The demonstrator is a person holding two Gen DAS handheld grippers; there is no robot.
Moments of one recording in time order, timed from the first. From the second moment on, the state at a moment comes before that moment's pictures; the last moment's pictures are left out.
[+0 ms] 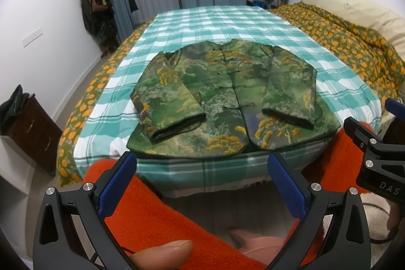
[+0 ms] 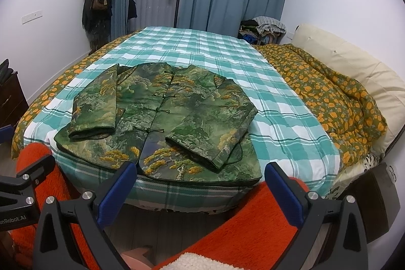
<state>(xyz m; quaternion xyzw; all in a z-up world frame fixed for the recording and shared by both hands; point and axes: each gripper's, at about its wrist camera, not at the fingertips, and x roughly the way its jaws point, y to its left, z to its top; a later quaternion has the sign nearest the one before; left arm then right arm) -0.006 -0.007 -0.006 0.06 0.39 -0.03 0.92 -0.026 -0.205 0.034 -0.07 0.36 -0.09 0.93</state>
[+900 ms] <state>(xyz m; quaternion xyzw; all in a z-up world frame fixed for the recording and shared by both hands) -0.010 -0.009 -0.010 0.06 0.38 -0.03 0.92 -0.027 -0.207 0.036 -0.07 0.36 -0.08 0.93</state>
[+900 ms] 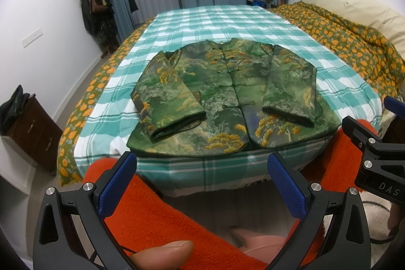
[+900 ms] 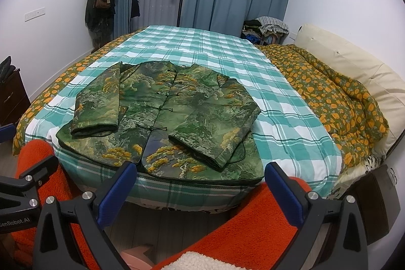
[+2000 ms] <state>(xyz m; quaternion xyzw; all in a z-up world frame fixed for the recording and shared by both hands) -0.011 -0.009 -0.011 0.06 0.38 -0.03 0.92 -0.027 -0.203 0.033 -0.07 0.36 -0.08 0.93</state>
